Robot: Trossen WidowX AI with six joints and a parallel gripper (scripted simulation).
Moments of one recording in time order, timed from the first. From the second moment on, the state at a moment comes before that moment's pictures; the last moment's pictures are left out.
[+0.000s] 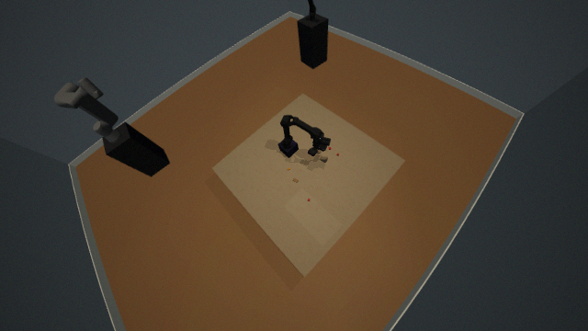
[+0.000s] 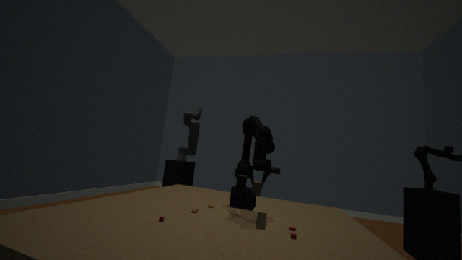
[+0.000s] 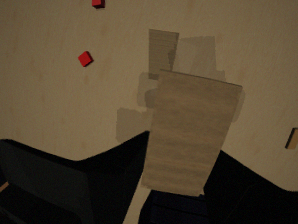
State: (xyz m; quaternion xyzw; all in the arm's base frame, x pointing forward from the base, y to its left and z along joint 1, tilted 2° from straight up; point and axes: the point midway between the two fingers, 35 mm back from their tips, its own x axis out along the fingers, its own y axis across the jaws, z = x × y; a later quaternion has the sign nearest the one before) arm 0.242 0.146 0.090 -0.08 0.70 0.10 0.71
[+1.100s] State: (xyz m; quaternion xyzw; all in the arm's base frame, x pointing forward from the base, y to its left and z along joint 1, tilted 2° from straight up) arm 0.258 0.180 0.030 -0.07 0.69 0.10 0.71
